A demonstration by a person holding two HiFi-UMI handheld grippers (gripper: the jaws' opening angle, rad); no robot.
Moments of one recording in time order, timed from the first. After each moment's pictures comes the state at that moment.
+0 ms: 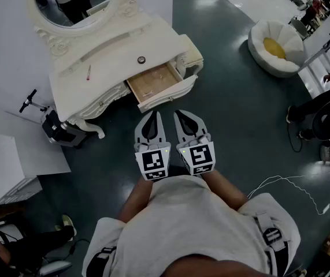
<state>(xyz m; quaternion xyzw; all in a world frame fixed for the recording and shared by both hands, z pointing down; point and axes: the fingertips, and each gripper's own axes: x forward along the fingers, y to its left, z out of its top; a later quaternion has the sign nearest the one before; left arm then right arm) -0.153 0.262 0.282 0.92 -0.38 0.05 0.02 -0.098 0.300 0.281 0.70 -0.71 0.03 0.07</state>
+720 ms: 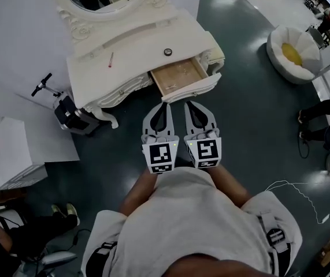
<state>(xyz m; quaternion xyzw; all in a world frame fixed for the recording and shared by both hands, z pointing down) -0.224 0.215 0.283 0.92 -0.38 0.05 0.01 -0.162 0.246 0.286 0.71 -0.70 0.01 0.06</state>
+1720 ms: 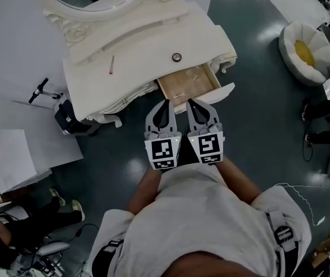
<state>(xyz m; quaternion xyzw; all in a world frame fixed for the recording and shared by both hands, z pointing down) -0.177 0.076 0.340 0.91 -0.40 0.09 0.07 -0.118 0.107 0.347 0.67 -0.72 0.05 0.16</state>
